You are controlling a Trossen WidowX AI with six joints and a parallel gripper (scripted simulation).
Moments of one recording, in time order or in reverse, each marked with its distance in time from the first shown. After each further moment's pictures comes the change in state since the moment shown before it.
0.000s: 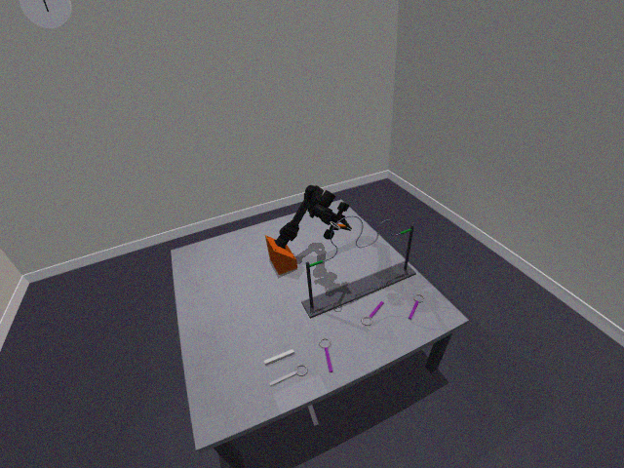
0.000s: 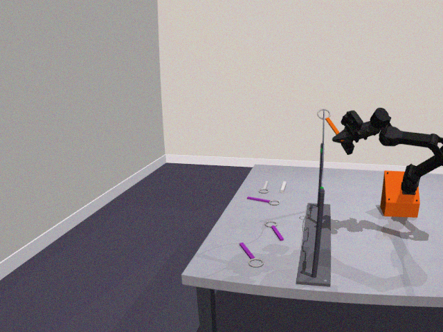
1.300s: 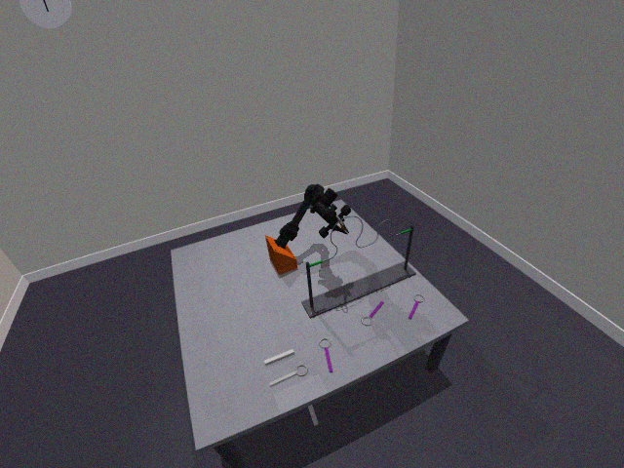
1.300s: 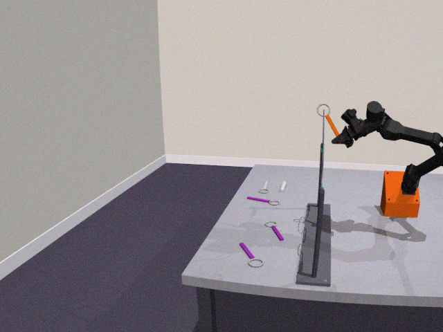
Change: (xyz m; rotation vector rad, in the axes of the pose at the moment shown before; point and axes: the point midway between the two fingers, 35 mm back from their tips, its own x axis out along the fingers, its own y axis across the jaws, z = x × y) arm -0.002 -0.014 0.005 -0.348 0.041 -0.198
